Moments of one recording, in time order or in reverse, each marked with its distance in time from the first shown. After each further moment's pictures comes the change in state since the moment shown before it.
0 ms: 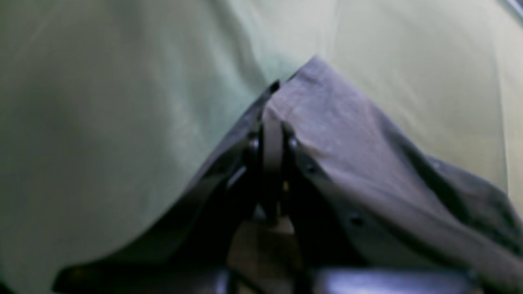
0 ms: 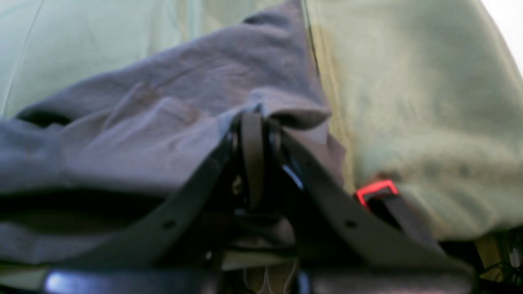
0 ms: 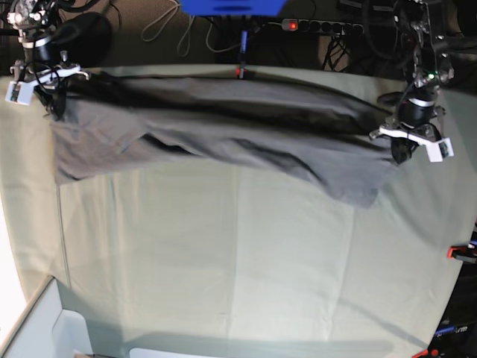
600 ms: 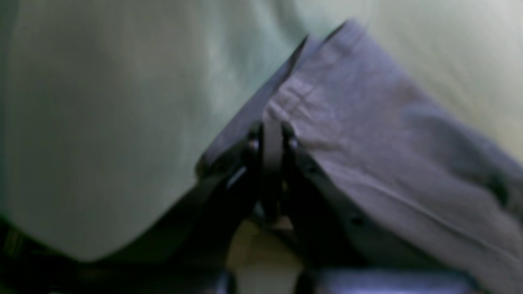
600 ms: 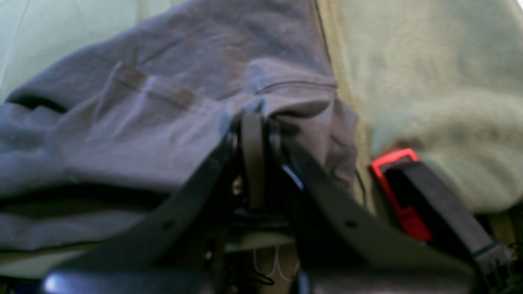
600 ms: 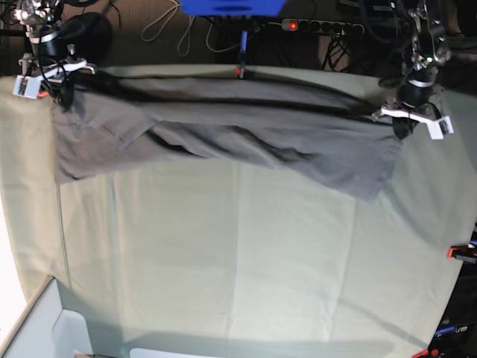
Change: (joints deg) left arm 3.3 2.0 -3.6 -3.6 -0.1 -0.3 -0.3; right arm 0.0 -0.2 -0.5 -3.9 0.0 0.0 0.1
